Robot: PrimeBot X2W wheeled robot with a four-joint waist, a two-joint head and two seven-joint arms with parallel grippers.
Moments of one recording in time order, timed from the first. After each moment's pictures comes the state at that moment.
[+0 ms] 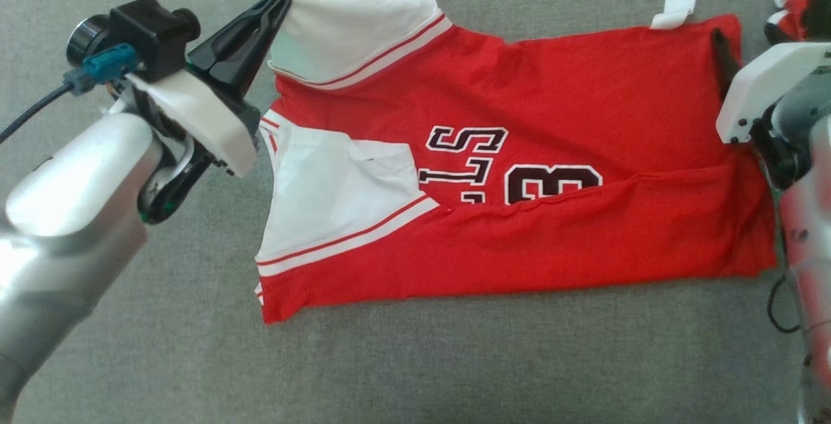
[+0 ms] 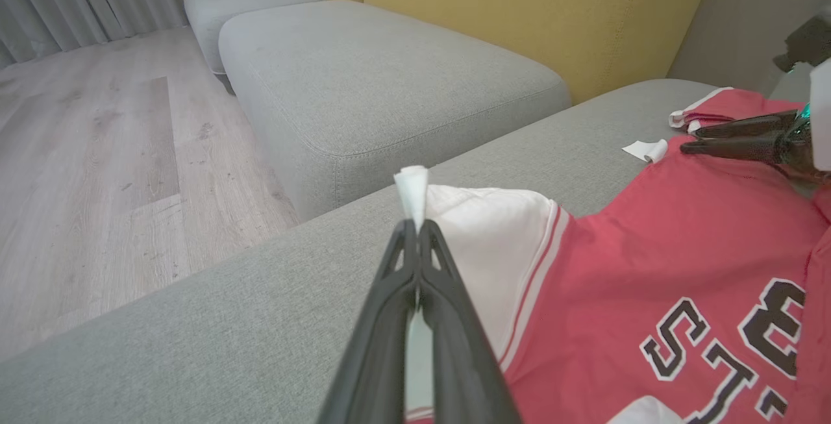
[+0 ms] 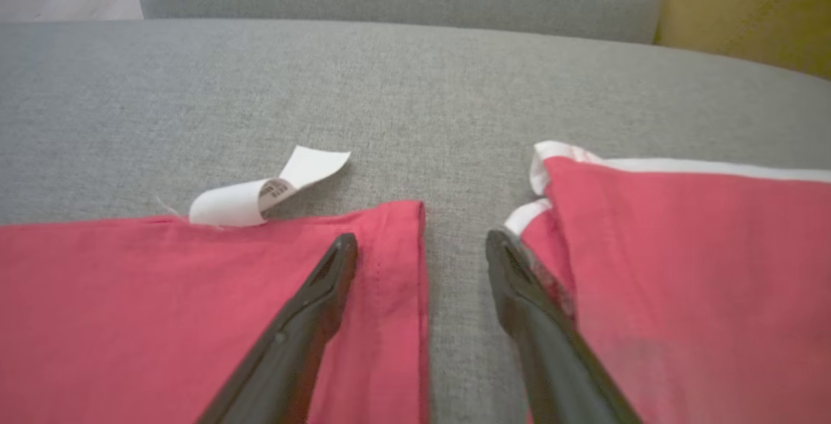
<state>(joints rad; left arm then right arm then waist) -1.02 0.56 -1.06 0.41 -0.87 -0.11 -0.10 -0.78 -0.26 -0.01 0.76 0.10 0.13 0.28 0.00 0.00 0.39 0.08</state>
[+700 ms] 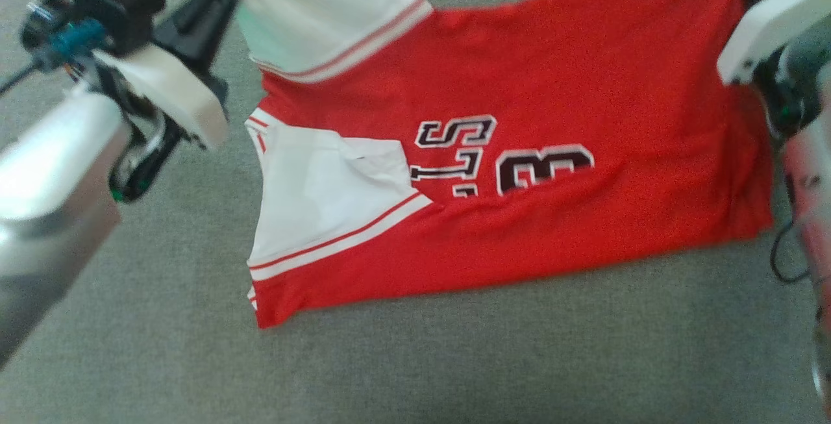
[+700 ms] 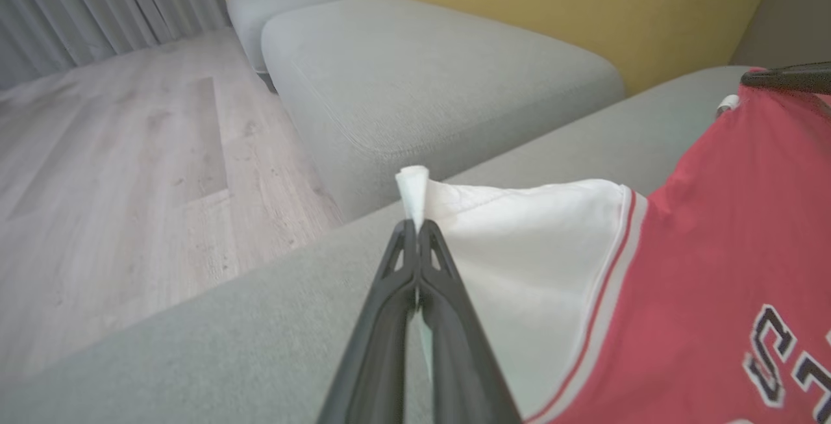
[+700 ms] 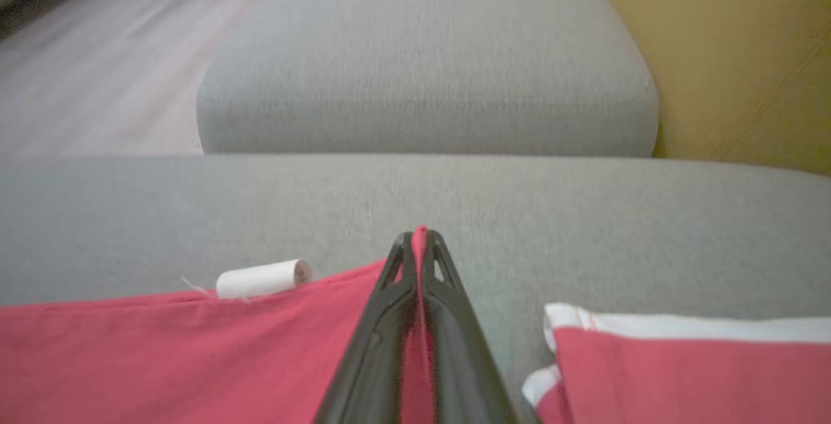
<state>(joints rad) -1.04 0.59 -1.06 0.43 -0.87 -0.06 -0.08 -0.94 -0.28 0.12 0.89 0.24 0.13 0.14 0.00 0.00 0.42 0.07</state>
